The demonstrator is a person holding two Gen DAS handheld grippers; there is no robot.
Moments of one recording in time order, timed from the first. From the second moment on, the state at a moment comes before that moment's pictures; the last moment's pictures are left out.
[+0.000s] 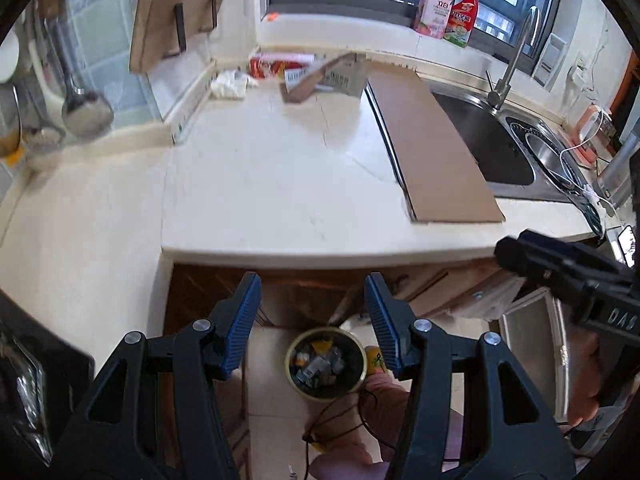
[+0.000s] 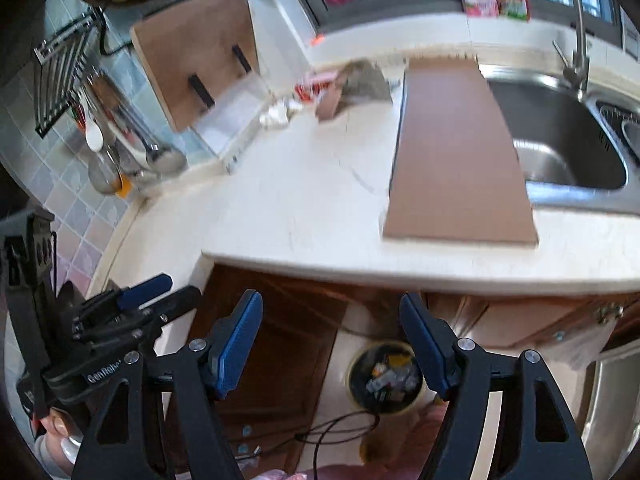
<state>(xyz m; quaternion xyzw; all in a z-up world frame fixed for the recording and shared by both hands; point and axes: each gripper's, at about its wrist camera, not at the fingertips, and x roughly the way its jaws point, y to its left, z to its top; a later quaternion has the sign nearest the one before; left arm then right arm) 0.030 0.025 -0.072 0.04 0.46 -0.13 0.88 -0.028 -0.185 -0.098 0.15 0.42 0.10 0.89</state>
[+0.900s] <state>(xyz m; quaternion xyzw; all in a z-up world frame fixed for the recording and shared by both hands) 0.353 -0.114 -0.052 0.15 0.46 -0.06 0.87 0.325 -0.371 -0.055 0.17 0.40 0.10 0.89</state>
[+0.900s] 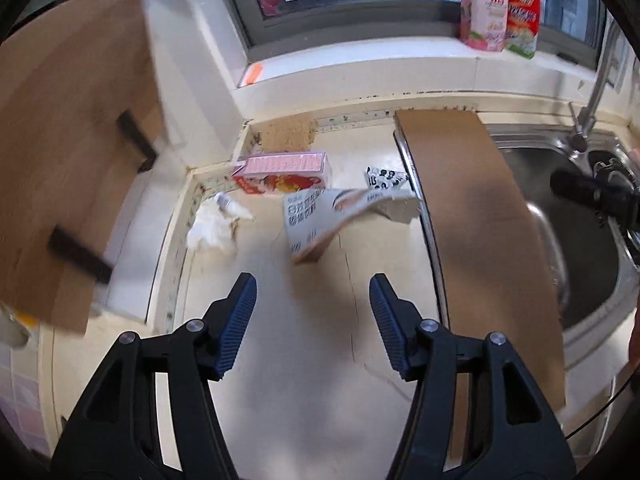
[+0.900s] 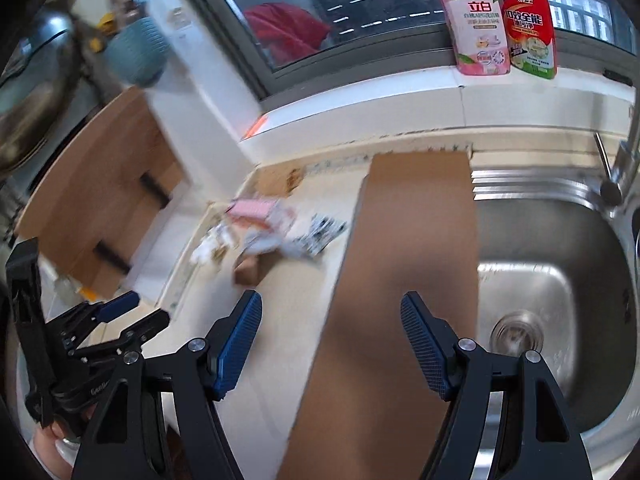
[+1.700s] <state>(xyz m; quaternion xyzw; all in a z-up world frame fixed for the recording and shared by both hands) 0.465 -0.161 -0.150 0.20 0.50 -0.06 0.84 0.534 -0.348 -0.155 0.23 0.49 0.17 0.83</state>
